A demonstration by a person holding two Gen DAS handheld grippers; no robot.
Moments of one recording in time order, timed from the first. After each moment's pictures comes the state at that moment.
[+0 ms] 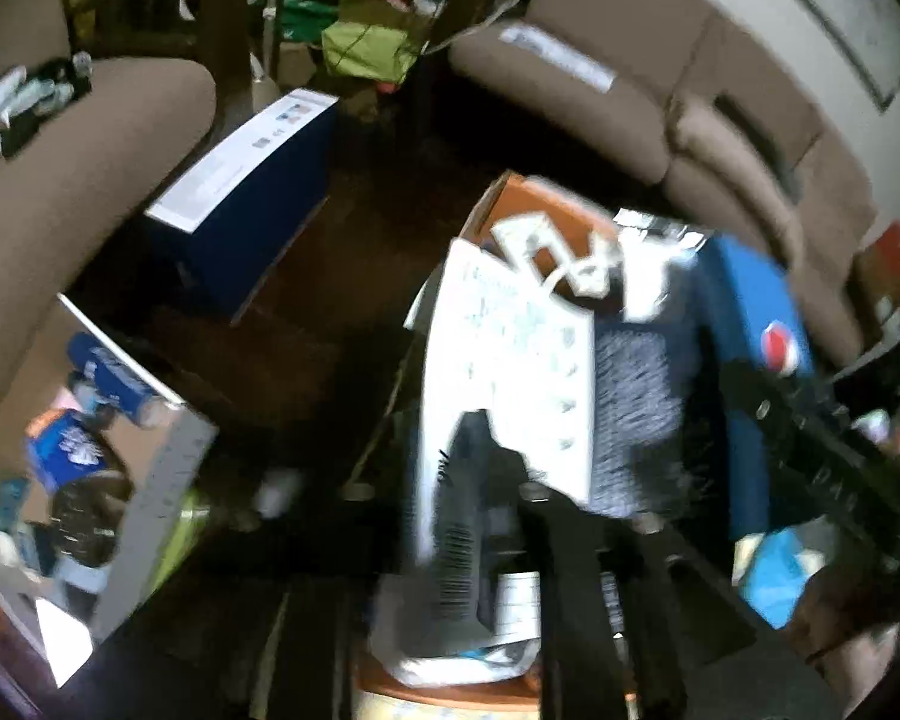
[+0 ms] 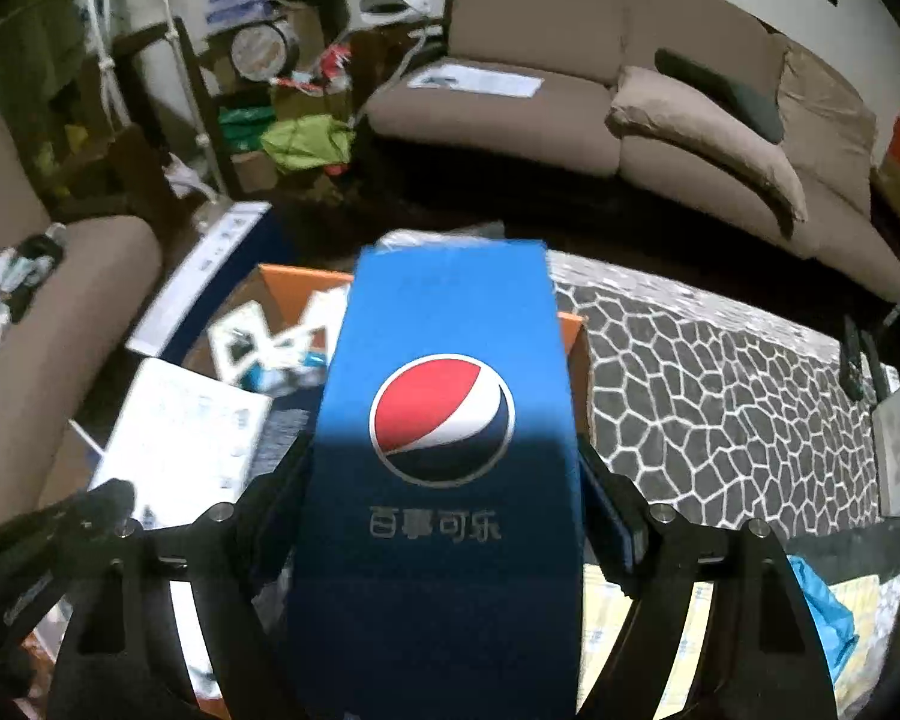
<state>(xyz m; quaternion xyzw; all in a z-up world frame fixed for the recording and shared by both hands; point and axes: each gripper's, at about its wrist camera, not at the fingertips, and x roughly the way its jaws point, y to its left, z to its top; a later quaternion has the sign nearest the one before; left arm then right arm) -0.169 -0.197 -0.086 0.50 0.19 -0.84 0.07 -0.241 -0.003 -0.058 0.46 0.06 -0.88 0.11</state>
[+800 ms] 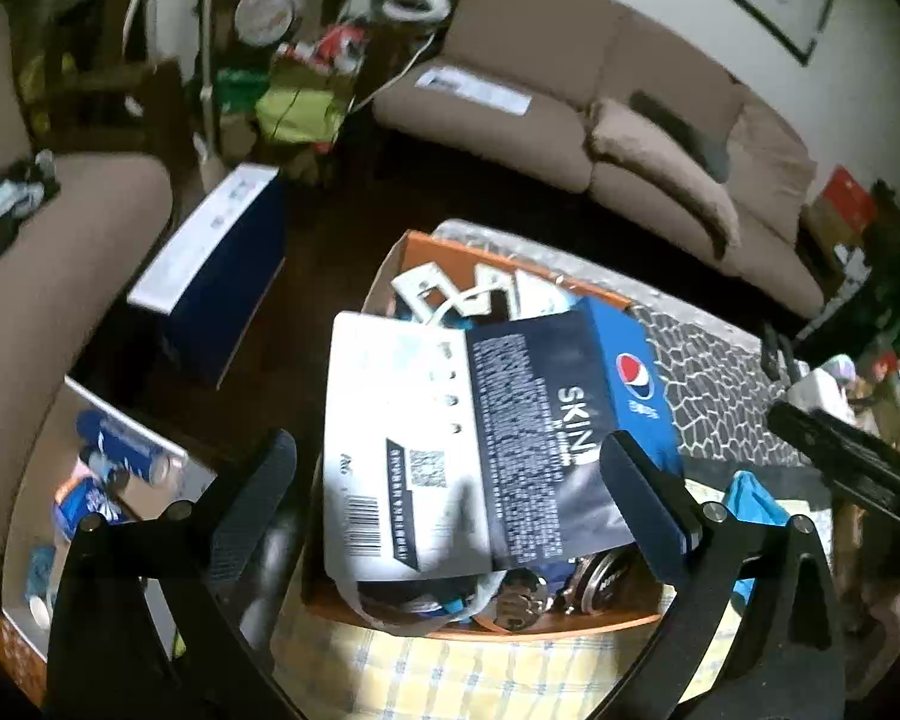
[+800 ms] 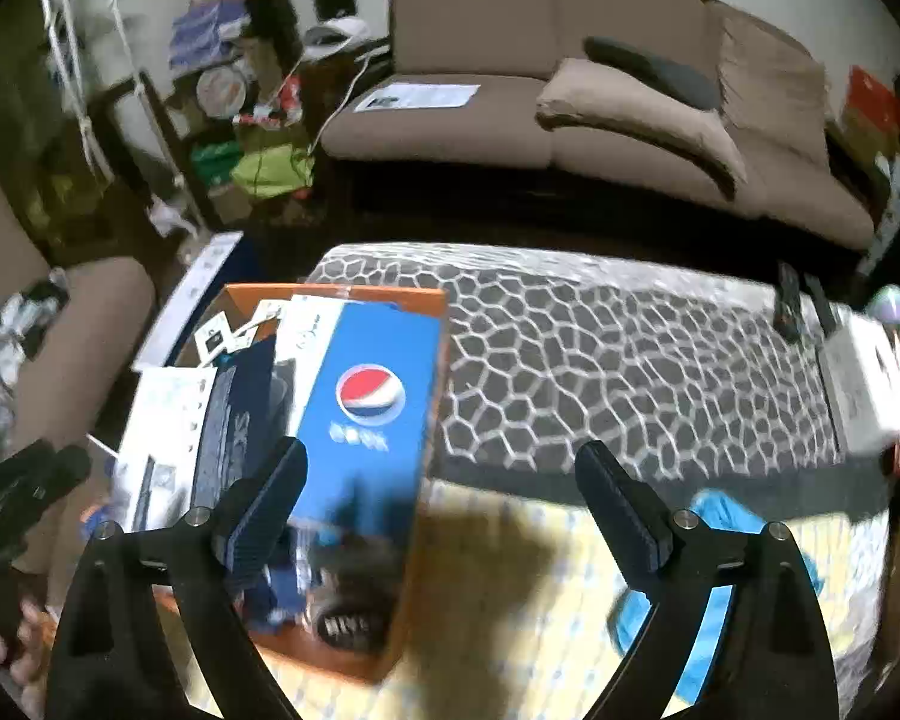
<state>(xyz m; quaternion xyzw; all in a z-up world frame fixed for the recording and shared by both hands) -0.130 -0.162 -0.008 0.44 0.14 -0.89 0.00 -0.157 0.116 0.013 0.44 -0.02 -0.89 0.09</state>
